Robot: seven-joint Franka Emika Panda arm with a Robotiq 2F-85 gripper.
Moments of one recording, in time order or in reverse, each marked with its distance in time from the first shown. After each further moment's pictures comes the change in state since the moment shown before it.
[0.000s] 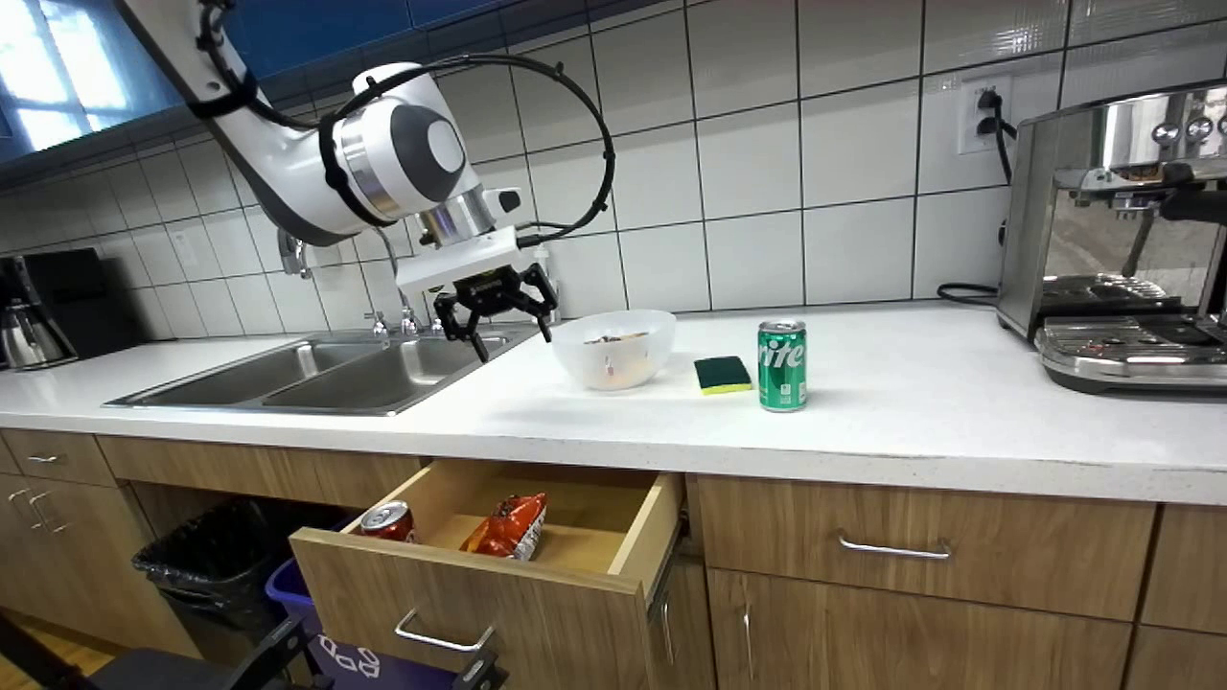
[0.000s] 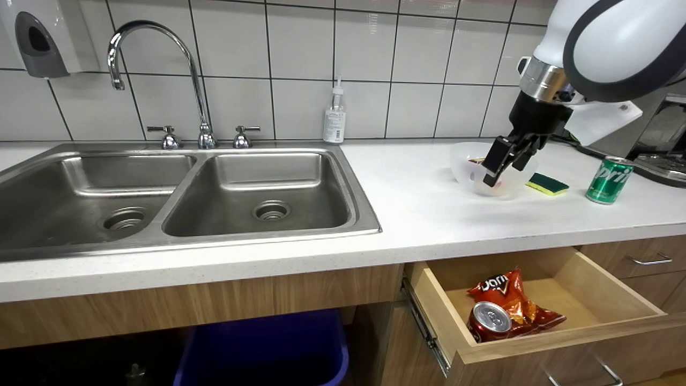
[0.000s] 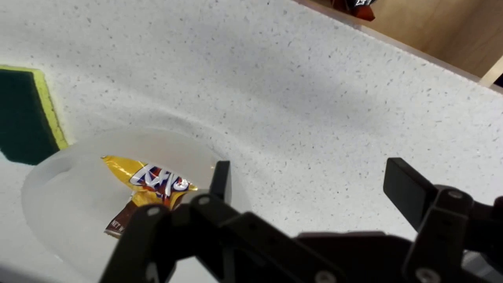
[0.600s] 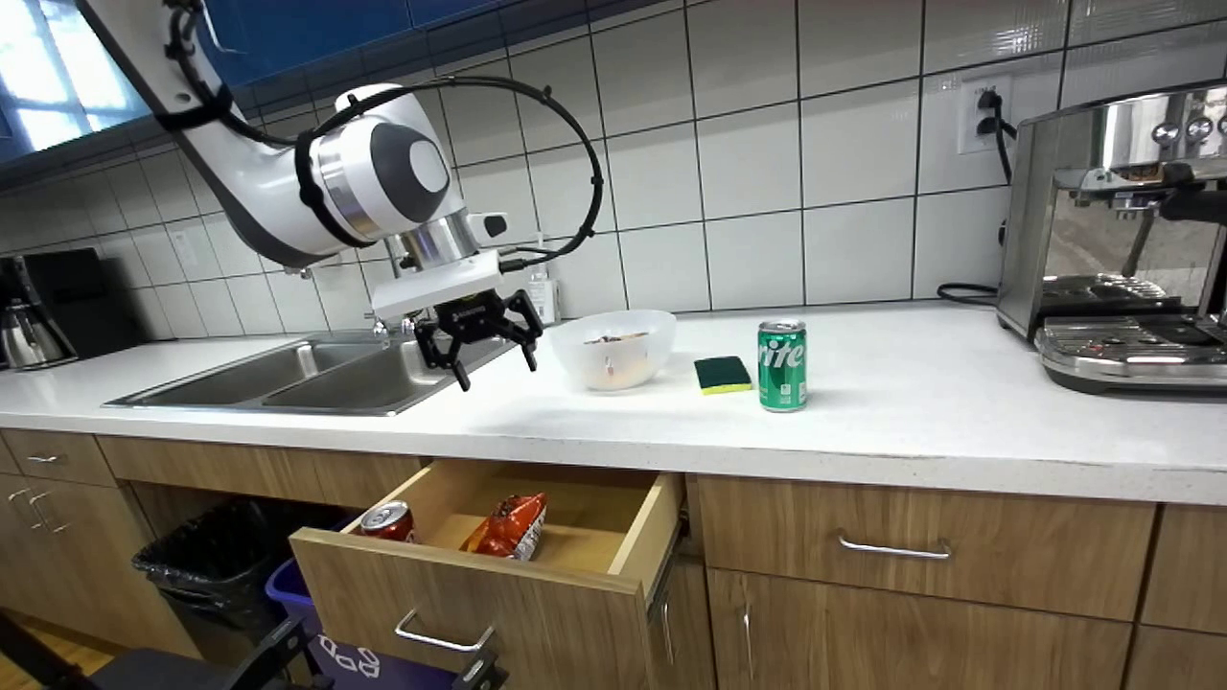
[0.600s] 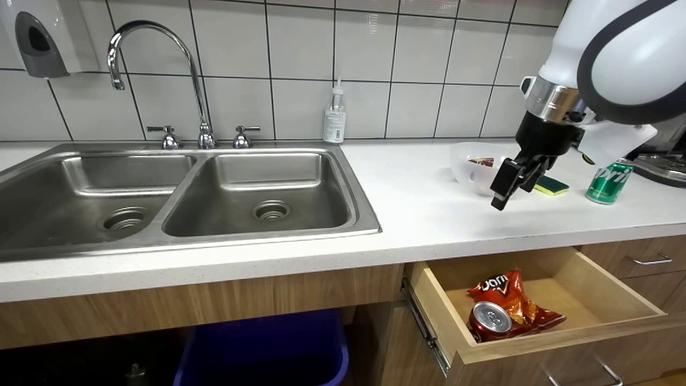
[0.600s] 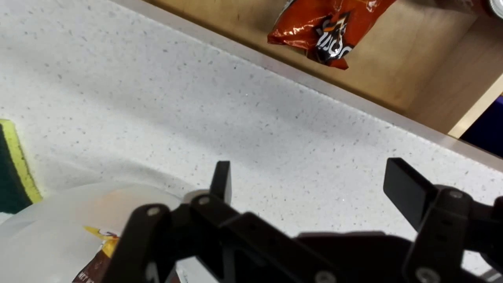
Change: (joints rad) arm 0.017 -0.024 0.000 -0.090 -0.013 0.000 0.018
